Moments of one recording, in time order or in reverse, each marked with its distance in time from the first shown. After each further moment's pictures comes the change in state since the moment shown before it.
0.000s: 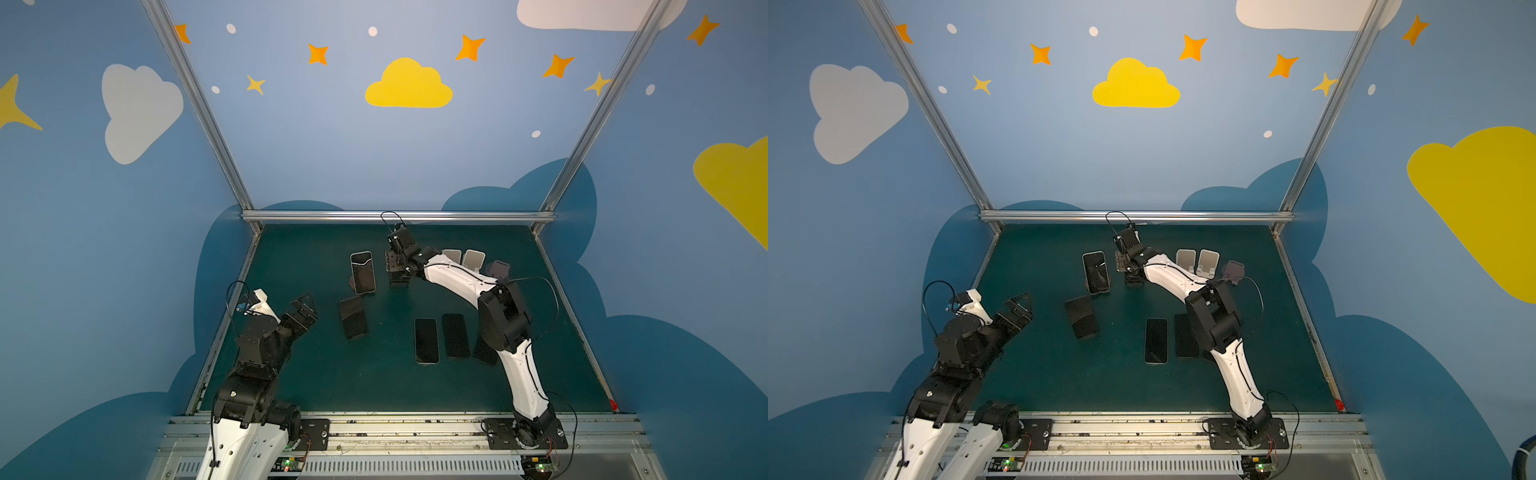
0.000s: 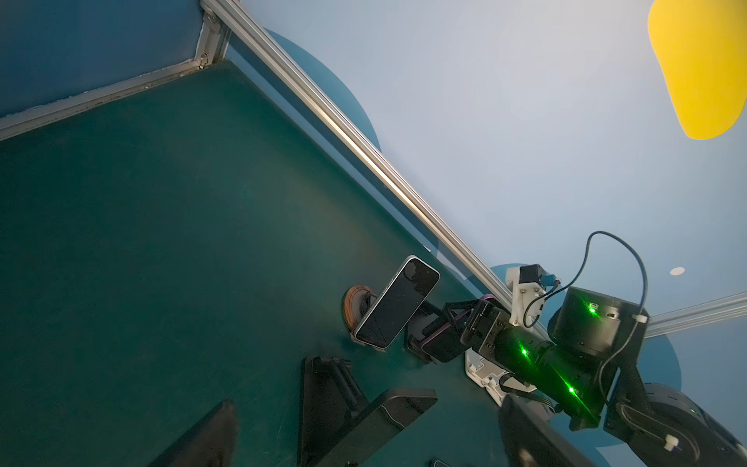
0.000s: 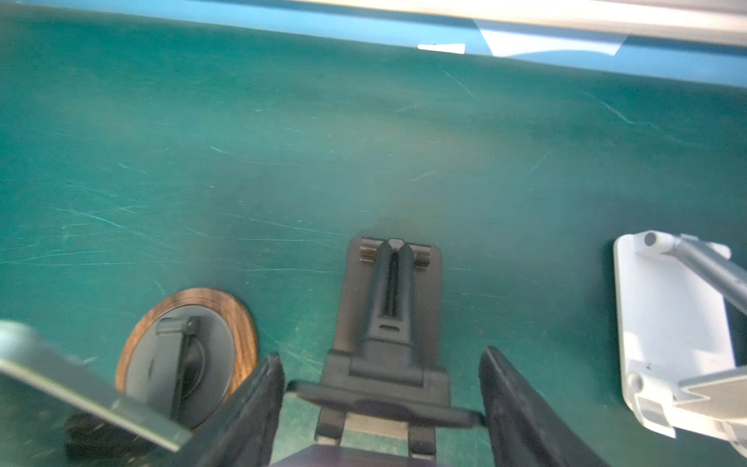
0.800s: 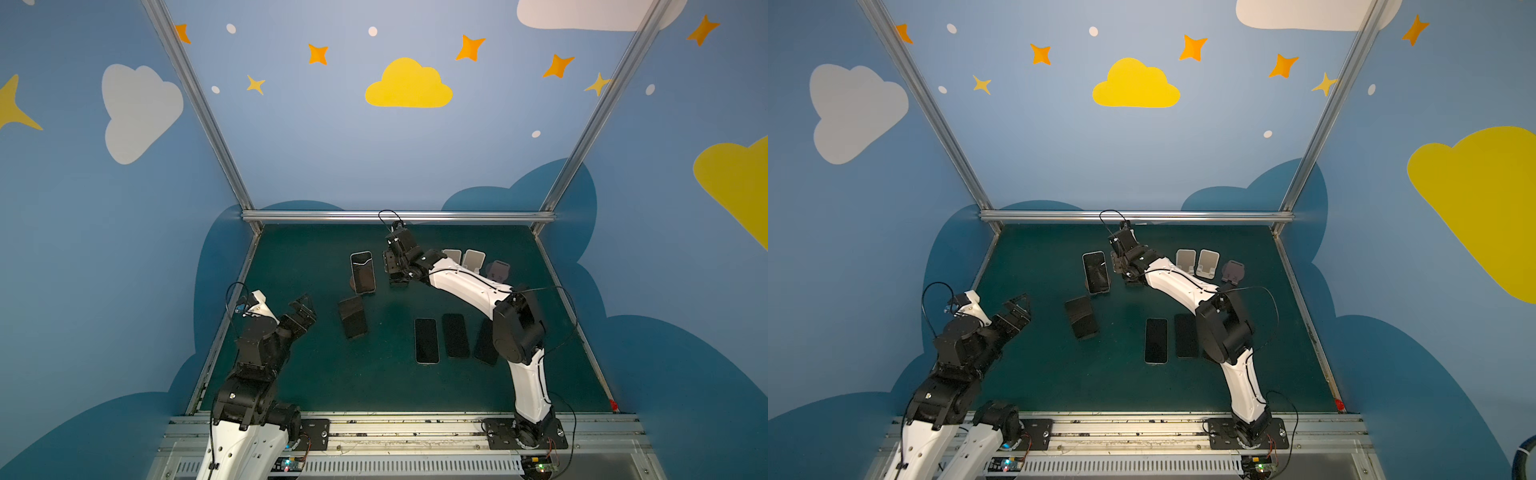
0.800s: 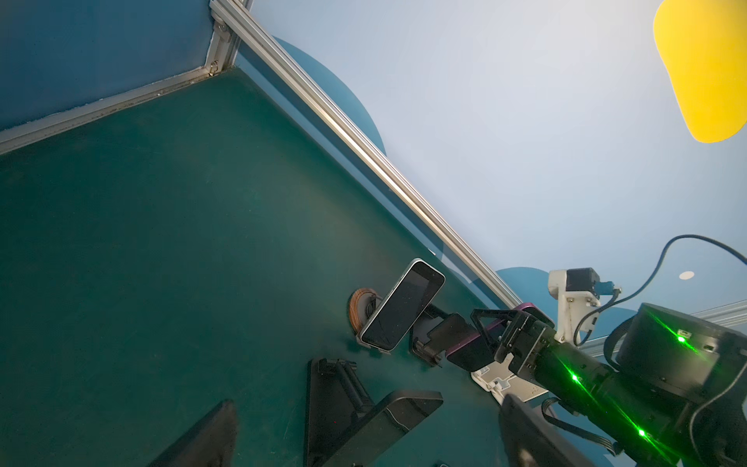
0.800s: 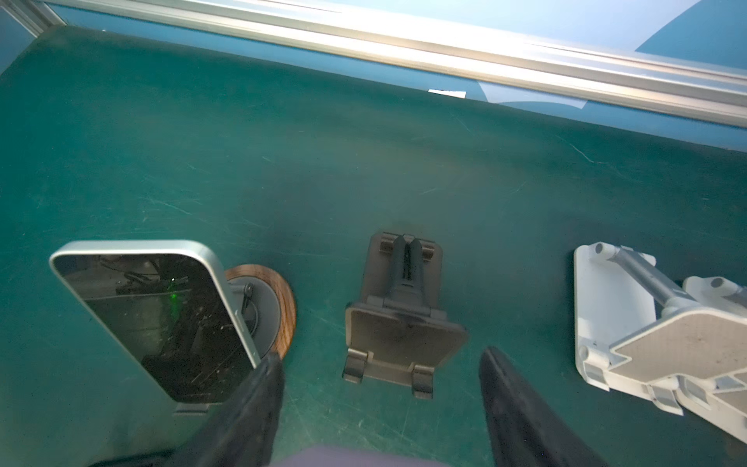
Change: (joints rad) left arm -0.003 -0.010 0.000 -0.015 -0.019 0.001; right arm 0.057 -0.153 -0.117 0.019 0.046 -0.043
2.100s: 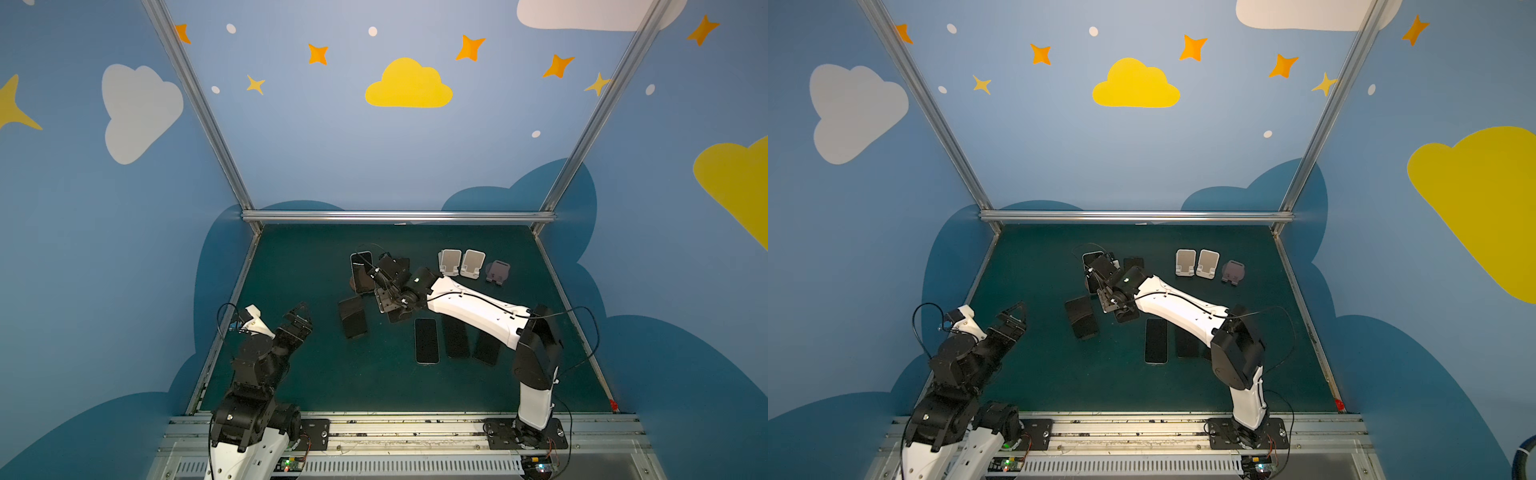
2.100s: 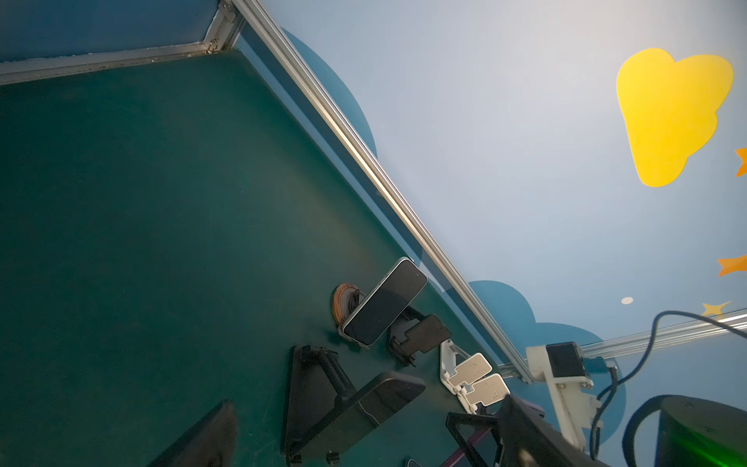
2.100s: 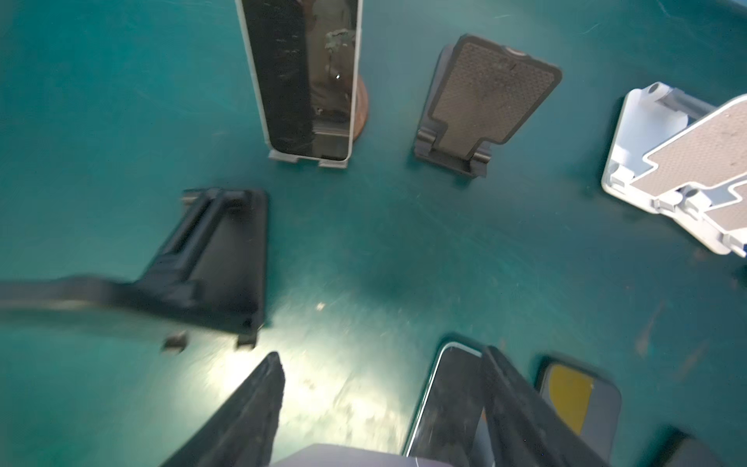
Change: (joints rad) left arm 0.000 -0.175 -0.087 -0.028 0.019 -0.135; right arm 0.217 -0.168 -0.022 -0.477 -0.034 0.181
